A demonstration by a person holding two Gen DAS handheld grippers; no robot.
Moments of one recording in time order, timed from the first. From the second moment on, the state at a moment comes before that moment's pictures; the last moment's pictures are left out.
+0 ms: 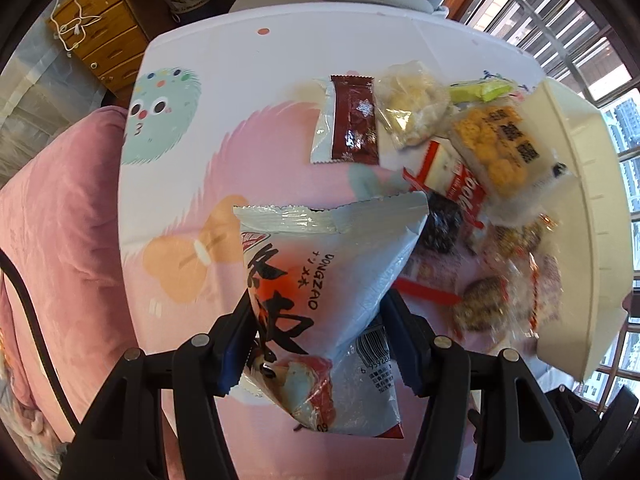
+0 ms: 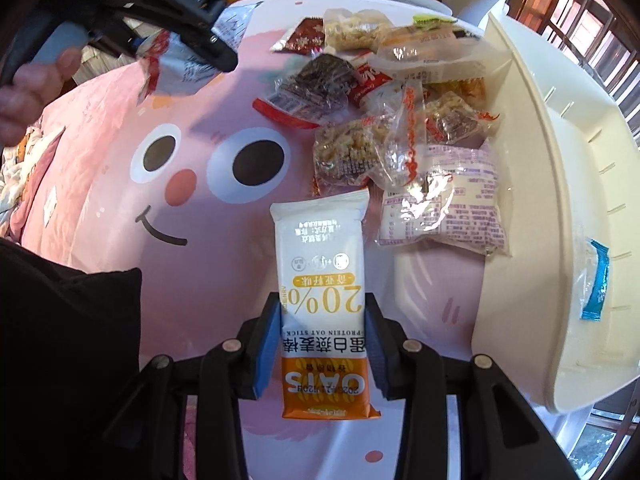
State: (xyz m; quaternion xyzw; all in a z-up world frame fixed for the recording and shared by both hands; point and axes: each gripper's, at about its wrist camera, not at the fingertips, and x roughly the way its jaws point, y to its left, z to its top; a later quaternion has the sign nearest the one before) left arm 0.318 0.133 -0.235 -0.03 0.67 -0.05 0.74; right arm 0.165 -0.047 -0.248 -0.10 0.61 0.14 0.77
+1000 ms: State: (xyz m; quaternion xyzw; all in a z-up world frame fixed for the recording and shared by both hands) left arm 0.135 0.138 -0.124 -0.04 0.56 -0.12 0.82; right arm 0.085 -0.083 -0.148 0.01 0.54 0.04 0.84
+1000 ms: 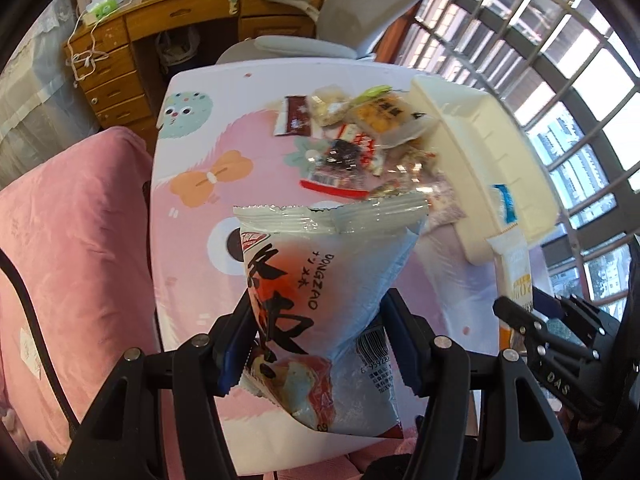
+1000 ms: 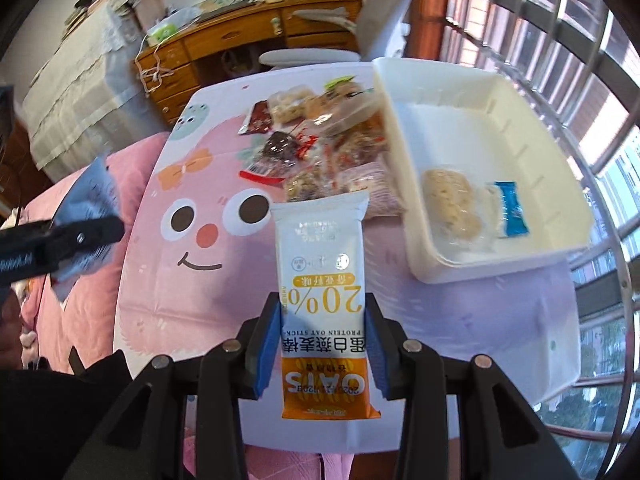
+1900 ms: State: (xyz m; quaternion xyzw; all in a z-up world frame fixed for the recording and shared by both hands) left arm 0.136 -0.022 -0.067 -0.01 0.50 -0.17 0.85; right arm 0.102 -0.199 -0.091 0.01 0.48 0.07 0.87
